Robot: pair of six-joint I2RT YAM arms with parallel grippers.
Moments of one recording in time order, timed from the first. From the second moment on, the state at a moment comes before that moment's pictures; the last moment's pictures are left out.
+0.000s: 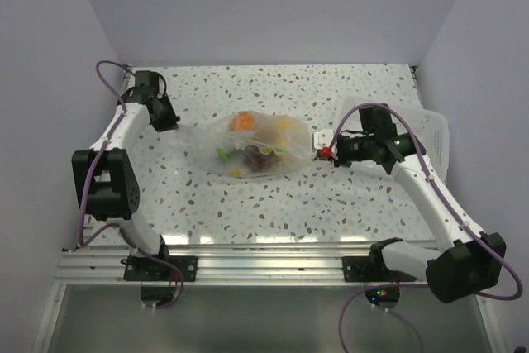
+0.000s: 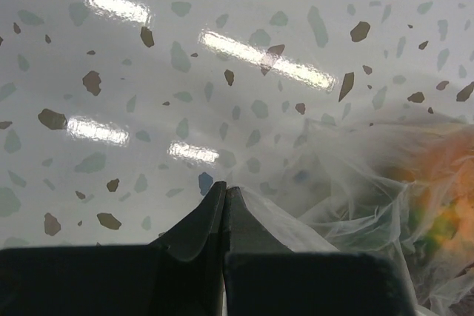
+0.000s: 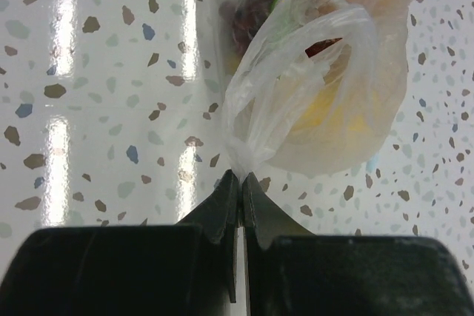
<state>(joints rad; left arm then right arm) 0.05 1.72 1.36 -0.62 0.02 -0.39 0.28 1.18 1.08 -0.80 -0.77 -1.17</state>
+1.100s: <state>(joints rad) -0.13 1.39 1.38 -0.19 0.37 -0.06 0.38 1.27 1.41 -0.87 -0.70 -1.05</state>
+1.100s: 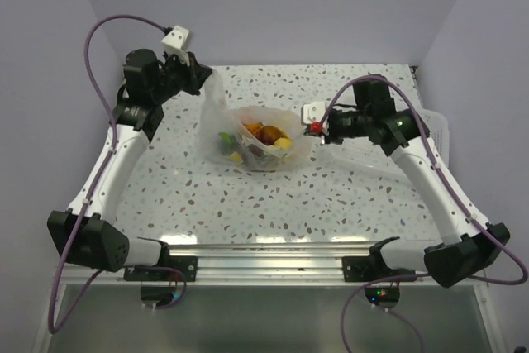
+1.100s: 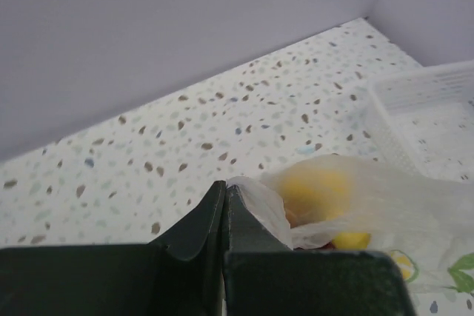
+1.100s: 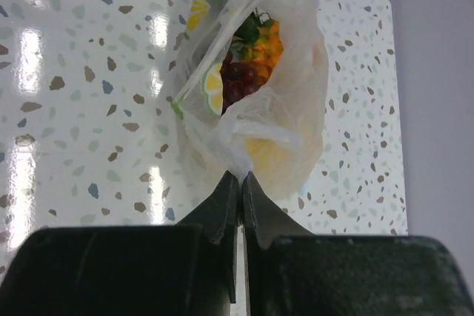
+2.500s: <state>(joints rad) -0.28 1.42 1.24 -0.04 0.67 -0.03 0.60 1.50 1.49 -0.68 -0.64 -0.84</state>
